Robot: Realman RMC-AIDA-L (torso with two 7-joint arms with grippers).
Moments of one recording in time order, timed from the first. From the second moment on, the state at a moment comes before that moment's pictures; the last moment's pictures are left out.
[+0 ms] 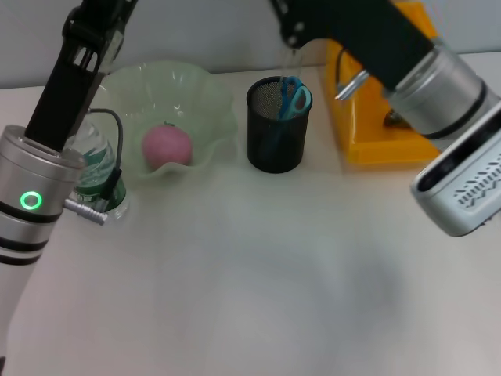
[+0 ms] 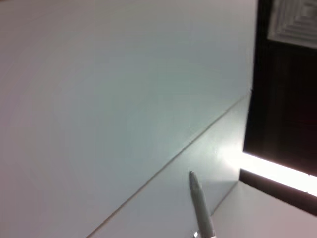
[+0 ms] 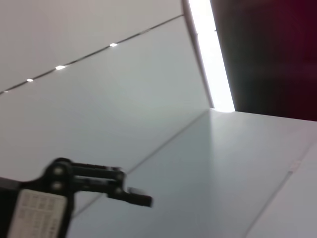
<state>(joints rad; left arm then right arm) -0.50 -2.07 2.29 0.47 -0.48 1.59 -1.21 0.84 2.09 -0.42 0.00 -1.39 -1.81 -0.30</state>
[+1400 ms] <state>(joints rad) -0.44 -1.99 1.27 0.83 1.30 1.61 -1.35 0.69 2.03 -0.76 -0.92 -1.56 -1.43 1.61</state>
